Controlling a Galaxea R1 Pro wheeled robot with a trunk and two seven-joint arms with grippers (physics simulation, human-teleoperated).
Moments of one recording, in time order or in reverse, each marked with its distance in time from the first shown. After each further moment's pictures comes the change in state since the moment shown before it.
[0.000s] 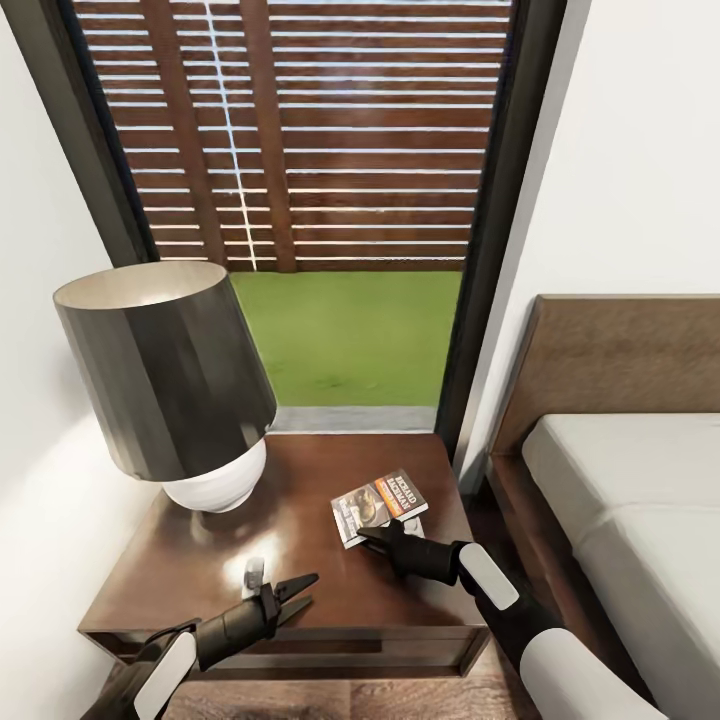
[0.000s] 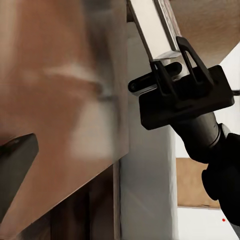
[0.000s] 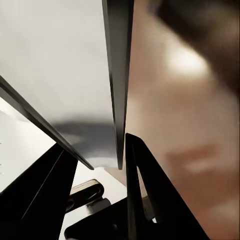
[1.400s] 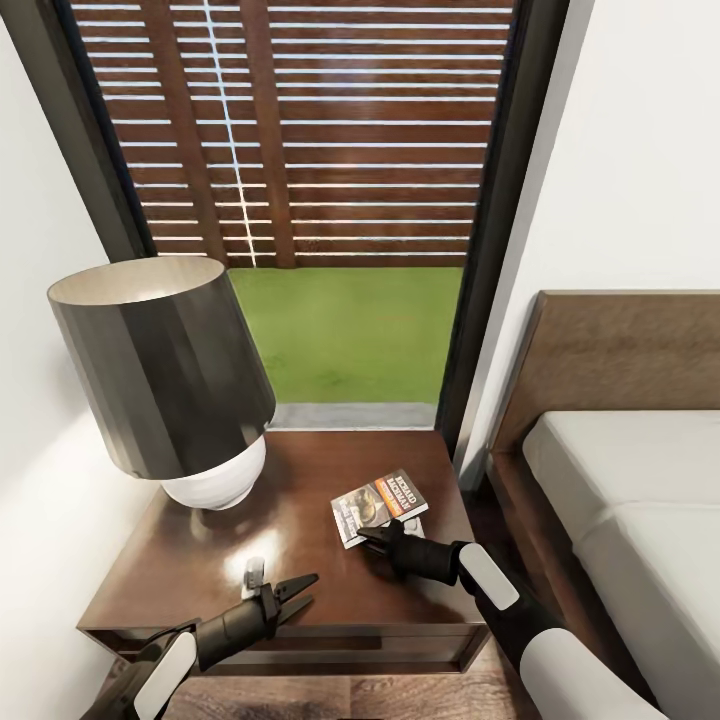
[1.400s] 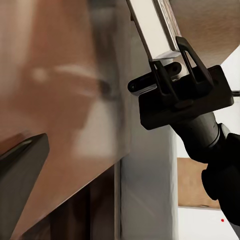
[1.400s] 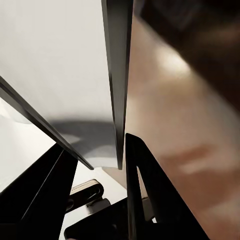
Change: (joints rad) left arm 0.000 0.000 0.000 0.000 0.000 0.001 -0.001; right arm 0.000 0.000 0.000 0.001 0.000 0.000 0.000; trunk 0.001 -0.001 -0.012
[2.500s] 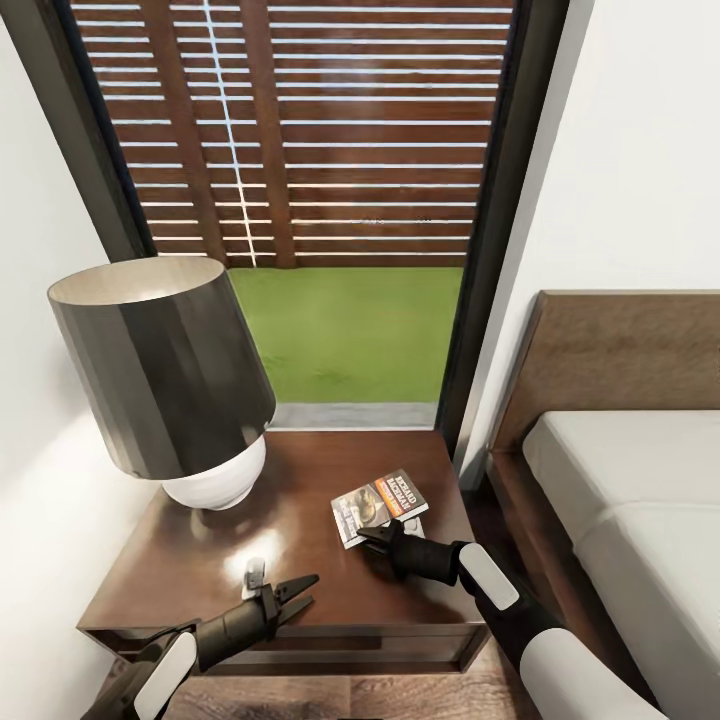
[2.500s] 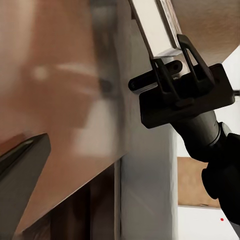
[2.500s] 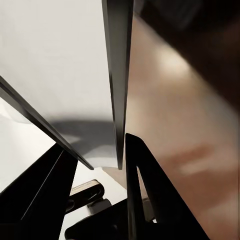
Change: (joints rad) left arm 0.000 0.000 -0.001 0.000 -0.002 0.005 0.000; right arm 0.000 0.000 0.000 0.000 0.000 0.000 0.000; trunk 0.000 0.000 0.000
